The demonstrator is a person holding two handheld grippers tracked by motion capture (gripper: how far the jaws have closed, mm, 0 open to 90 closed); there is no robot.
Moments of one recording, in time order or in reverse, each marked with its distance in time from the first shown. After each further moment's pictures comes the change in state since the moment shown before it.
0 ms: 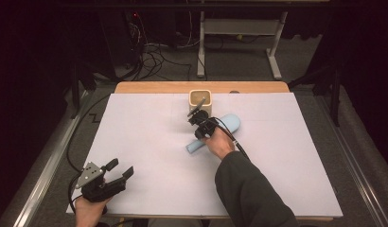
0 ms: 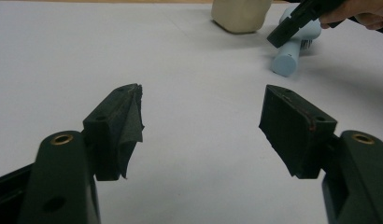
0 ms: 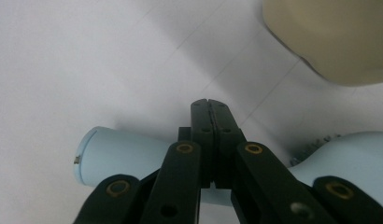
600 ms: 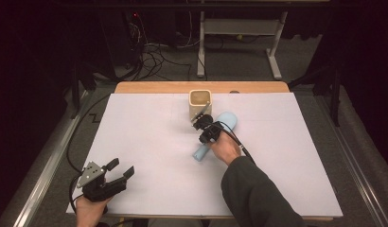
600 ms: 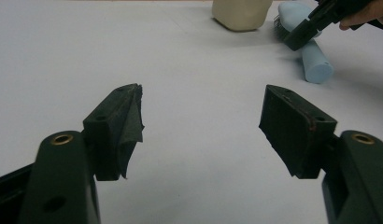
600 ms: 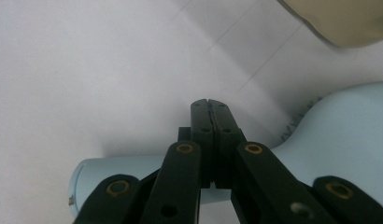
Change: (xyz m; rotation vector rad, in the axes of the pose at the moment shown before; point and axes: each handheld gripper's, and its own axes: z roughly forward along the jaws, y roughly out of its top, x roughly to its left) left arm 0.000 0.001 0.002 0.008 0.007 0.003; right arm 0.001 -0.021 -0.008 0.012 -0.003 -0.017
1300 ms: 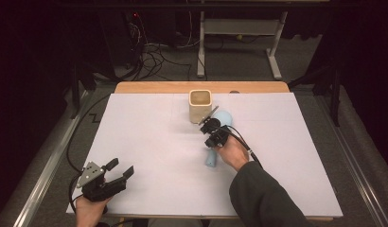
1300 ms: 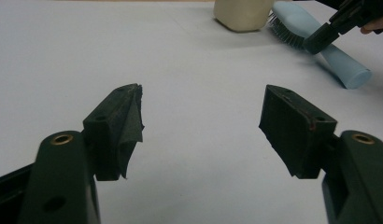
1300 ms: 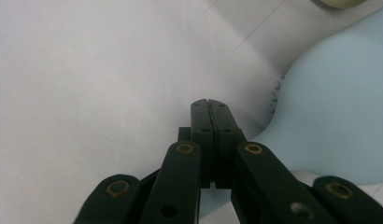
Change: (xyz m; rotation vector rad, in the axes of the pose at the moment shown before) left arm 0.000 0.000 0.000 0.000 0.003 0.001; right arm -0.005 -0.024 -0.011 -0.004 0.011 0.002
